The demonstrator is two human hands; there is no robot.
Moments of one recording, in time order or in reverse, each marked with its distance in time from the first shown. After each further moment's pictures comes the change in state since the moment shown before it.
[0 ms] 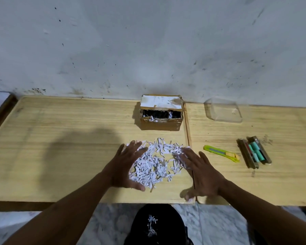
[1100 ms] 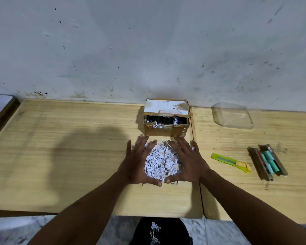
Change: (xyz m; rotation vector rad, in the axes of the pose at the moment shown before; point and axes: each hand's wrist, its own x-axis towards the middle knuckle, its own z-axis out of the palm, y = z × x) left_hand 0.057 0.011 0.010 -0.053 0.094 -0.189; right_hand 0.092 -0.006 0.002 -0.046 0.097 0.096
